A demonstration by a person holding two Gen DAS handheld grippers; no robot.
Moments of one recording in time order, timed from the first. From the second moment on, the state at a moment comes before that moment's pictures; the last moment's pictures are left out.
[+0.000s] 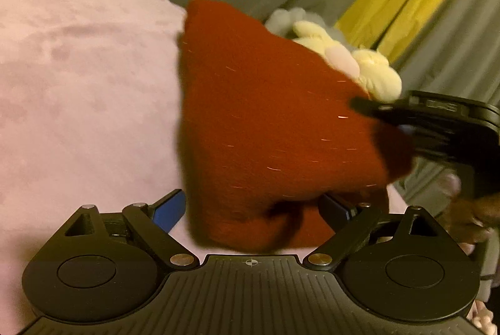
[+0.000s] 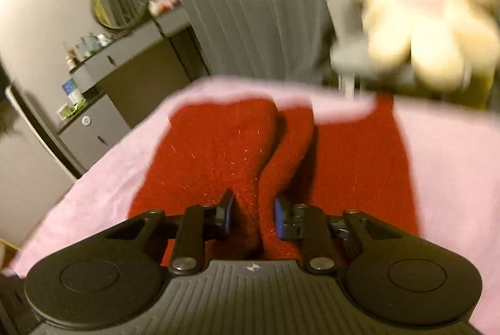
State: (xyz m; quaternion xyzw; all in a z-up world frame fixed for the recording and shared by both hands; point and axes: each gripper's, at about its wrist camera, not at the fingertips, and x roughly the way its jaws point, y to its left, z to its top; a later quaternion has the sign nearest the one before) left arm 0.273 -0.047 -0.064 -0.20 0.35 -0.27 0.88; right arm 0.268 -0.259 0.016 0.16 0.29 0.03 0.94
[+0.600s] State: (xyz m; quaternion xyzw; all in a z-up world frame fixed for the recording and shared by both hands) left arm 0.272 -0.054 -0.069 -0.19 0.36 -0.26 0.88; right arm 0.221 -0.301 -0.024 0.11 0.29 -0.11 0.94
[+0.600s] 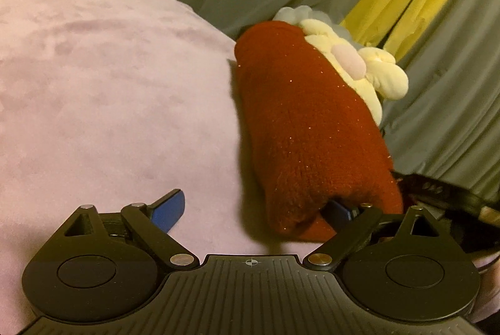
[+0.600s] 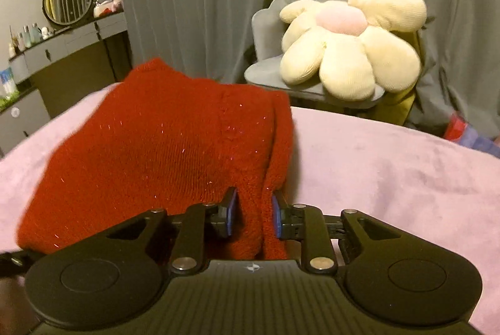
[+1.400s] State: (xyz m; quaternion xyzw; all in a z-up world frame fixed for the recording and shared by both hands) left arm 0.269 -0.060 -0.064 -0.18 0.37 -0.26 0.87; right arm 0.208 -0.314 -0.038 0.17 0.29 -0.08 0.94
